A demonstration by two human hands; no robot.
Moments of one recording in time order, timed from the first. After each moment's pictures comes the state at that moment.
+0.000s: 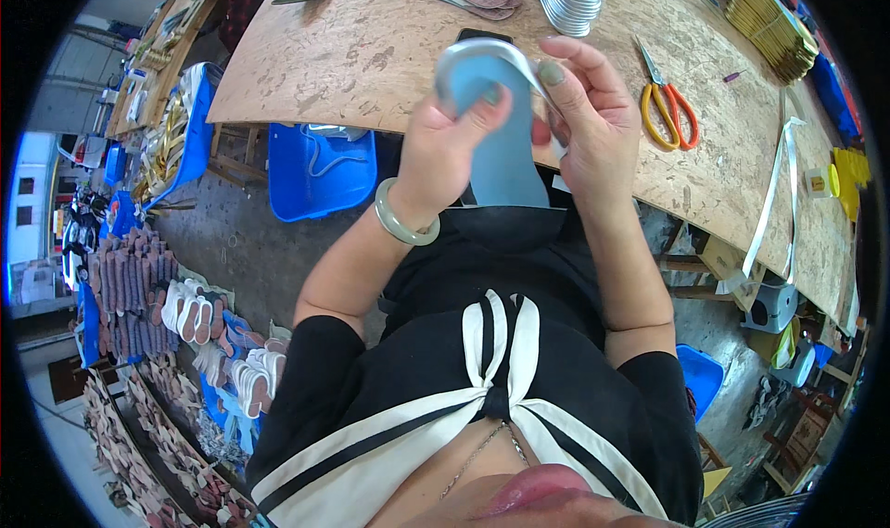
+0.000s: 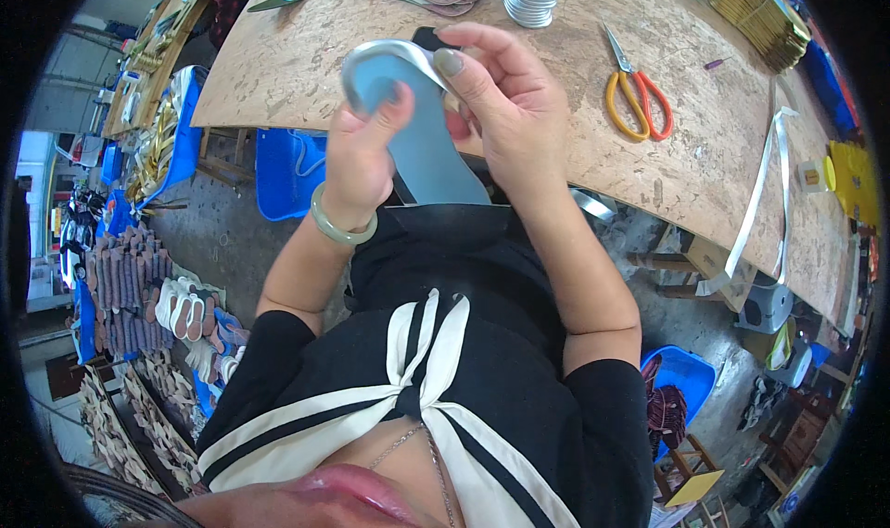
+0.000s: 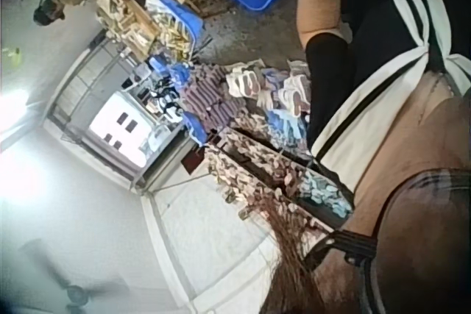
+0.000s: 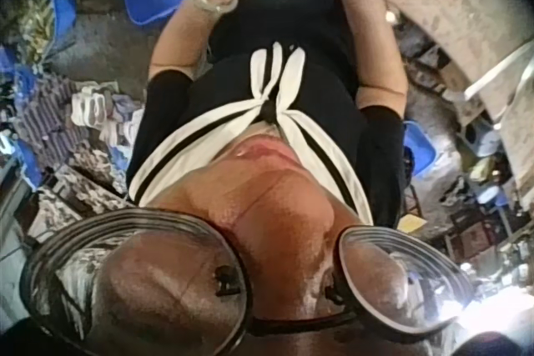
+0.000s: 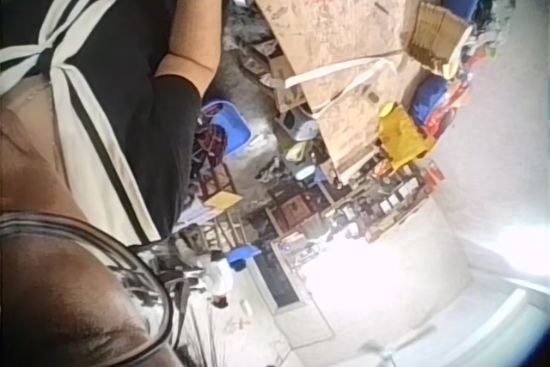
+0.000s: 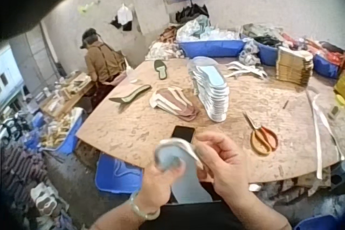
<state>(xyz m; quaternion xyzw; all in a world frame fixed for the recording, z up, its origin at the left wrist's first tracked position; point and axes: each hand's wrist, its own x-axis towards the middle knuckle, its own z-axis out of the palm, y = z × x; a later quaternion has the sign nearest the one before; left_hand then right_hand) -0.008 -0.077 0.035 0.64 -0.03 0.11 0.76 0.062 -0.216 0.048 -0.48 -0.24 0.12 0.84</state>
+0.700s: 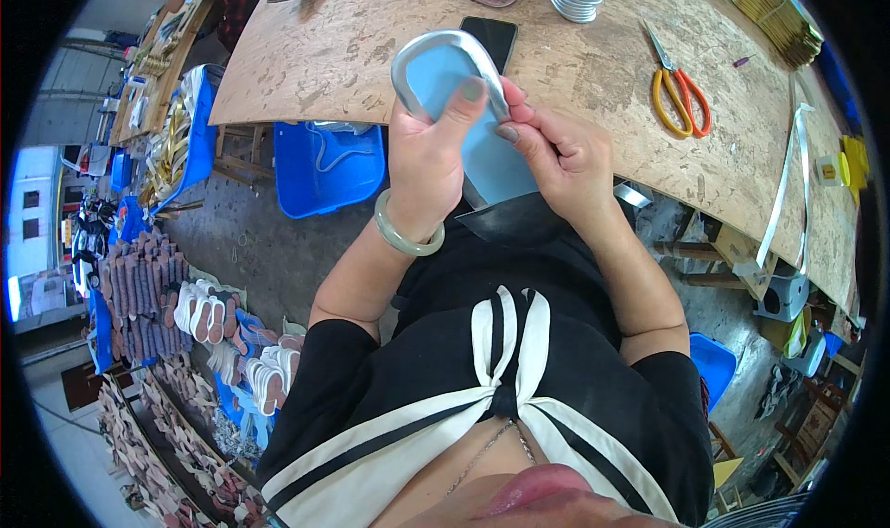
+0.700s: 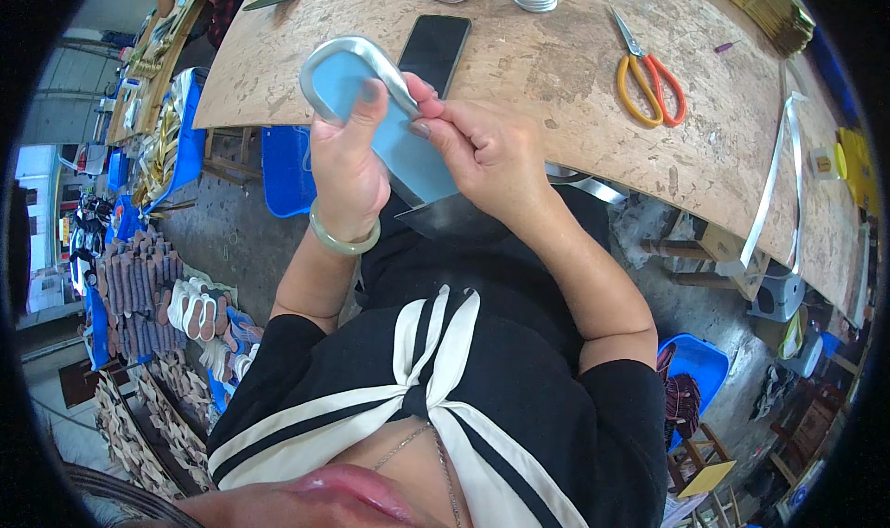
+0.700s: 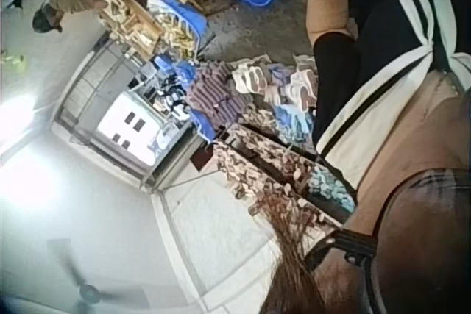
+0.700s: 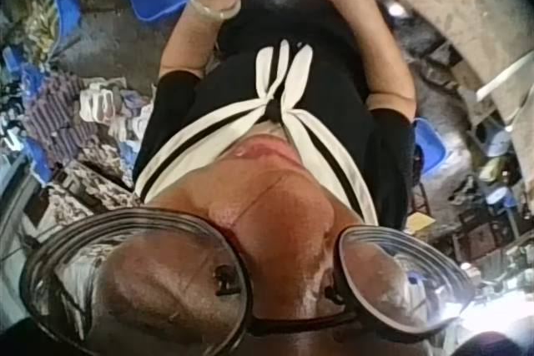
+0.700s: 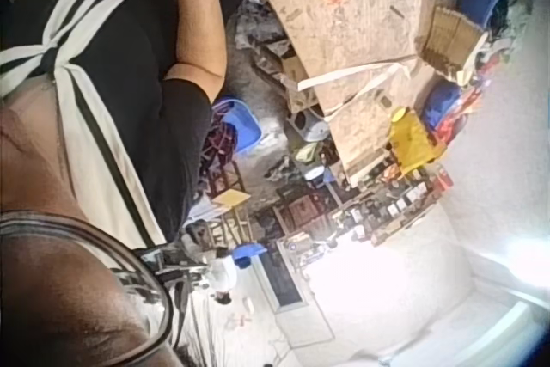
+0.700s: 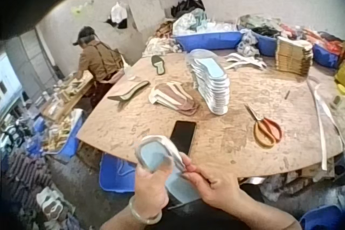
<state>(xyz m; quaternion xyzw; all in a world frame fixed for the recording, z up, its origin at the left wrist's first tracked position) -0.013 -0.076 0.035 0.53 -0.02 0.19 0.82 0.042 -0.213 0.015 -0.72 -0.38 -0.07 0.58</state>
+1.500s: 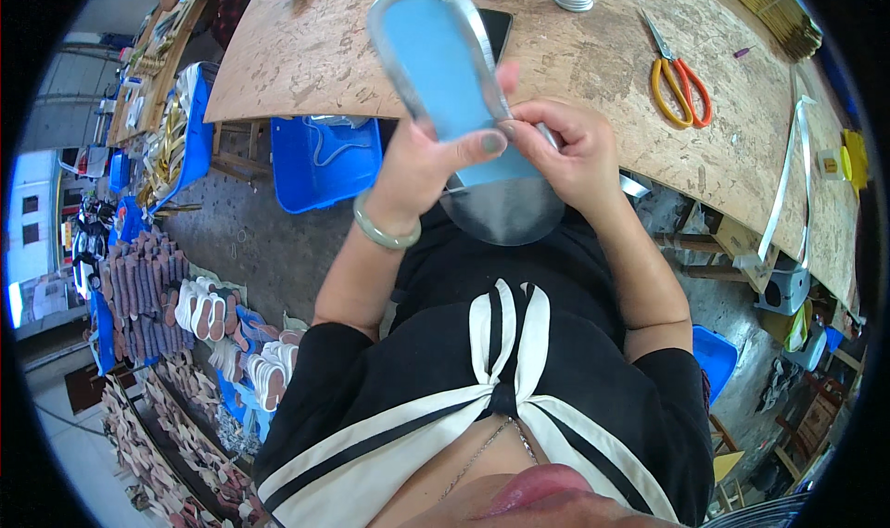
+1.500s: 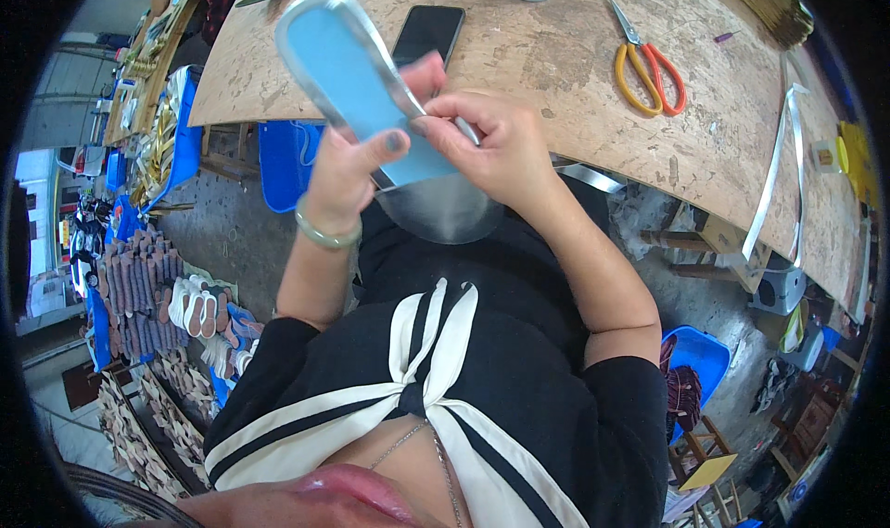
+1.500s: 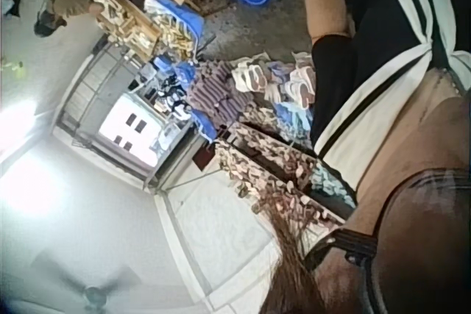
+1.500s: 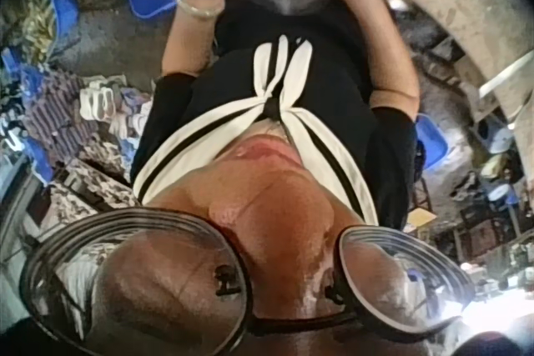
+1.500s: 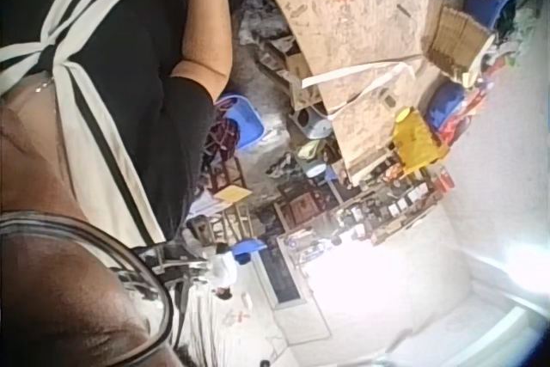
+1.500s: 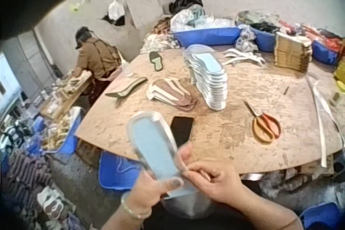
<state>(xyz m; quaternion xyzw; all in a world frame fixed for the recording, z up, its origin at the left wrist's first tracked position) -0.019 -0.065 0.018 0.59 -0.06 0.12 0.79 0.049 -0.223 0.008 -0.70 -0.40 0.03 0.59</state>
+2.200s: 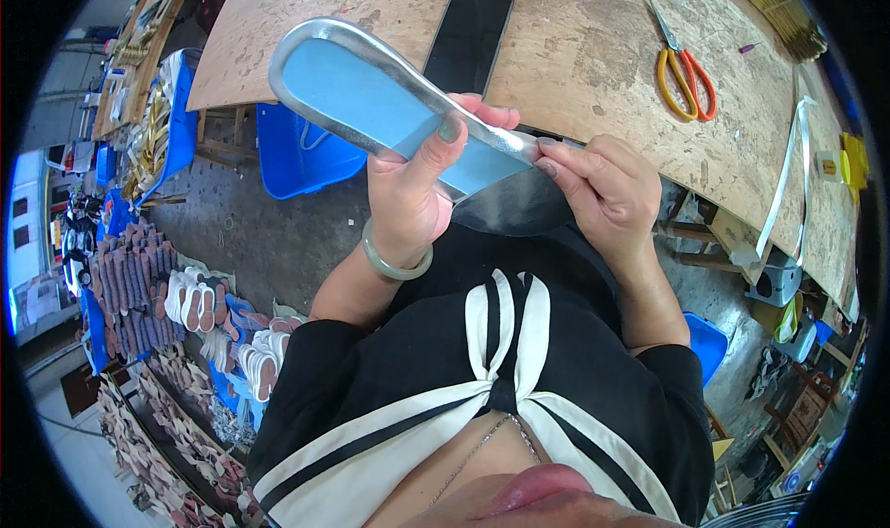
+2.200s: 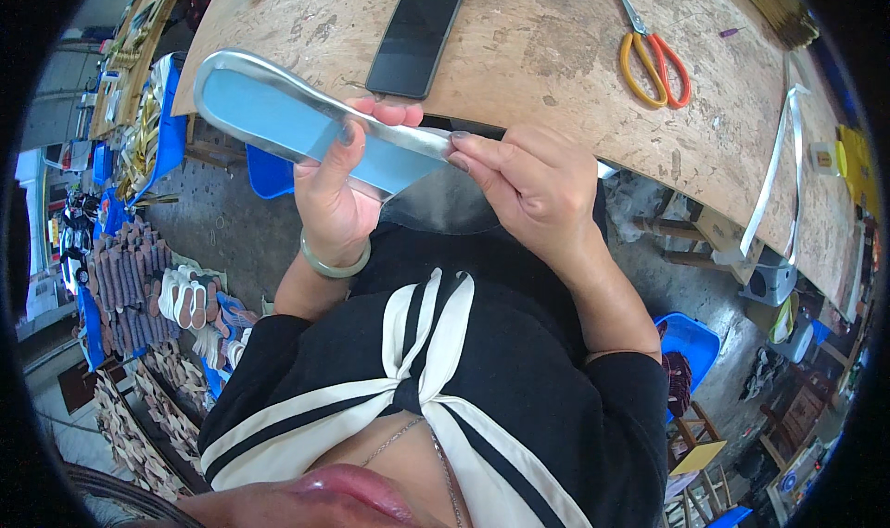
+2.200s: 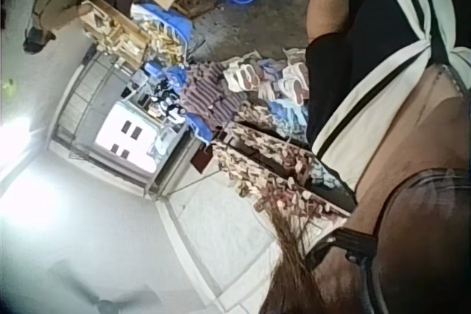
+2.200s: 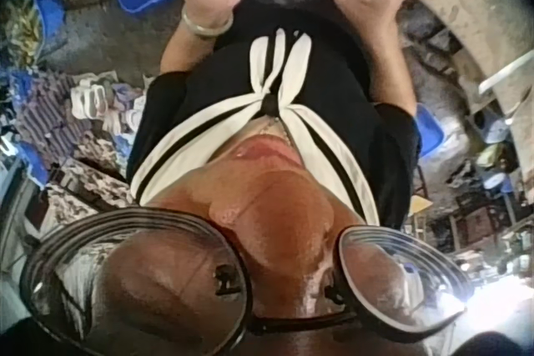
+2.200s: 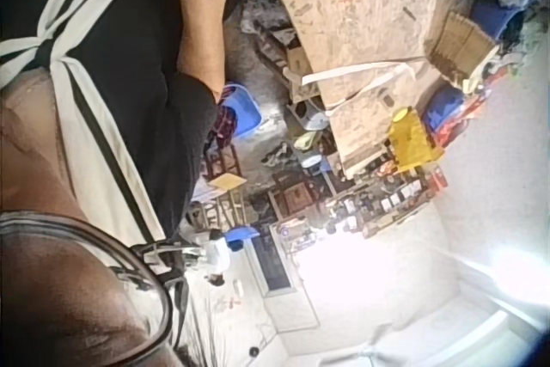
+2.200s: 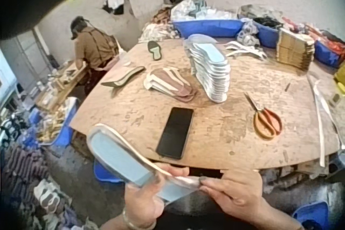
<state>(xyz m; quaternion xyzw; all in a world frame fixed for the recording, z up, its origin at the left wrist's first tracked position) -0.049 -0.080 0.014 0.47 0.00 0.19 0.86 0.027 -0.256 0.013 -0.75 -0.43 -0.15 0.47</state>
